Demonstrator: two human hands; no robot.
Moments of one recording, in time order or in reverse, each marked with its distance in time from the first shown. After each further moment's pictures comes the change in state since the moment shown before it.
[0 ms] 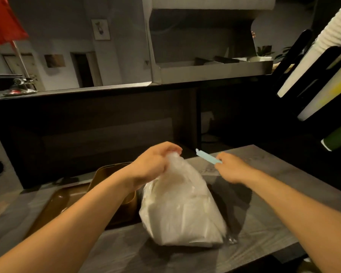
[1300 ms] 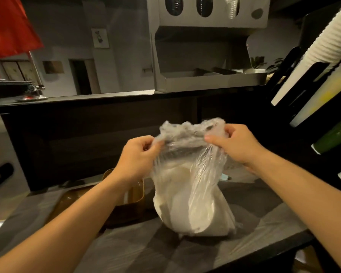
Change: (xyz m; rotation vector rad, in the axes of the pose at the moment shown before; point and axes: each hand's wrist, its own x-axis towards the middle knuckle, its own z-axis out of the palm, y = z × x) left_hand -0.034 -0.001 -0.025 -0.067 0.439 0.206; right_hand -0.072 -0.063 -0.071 0.692 0.247 -0.292
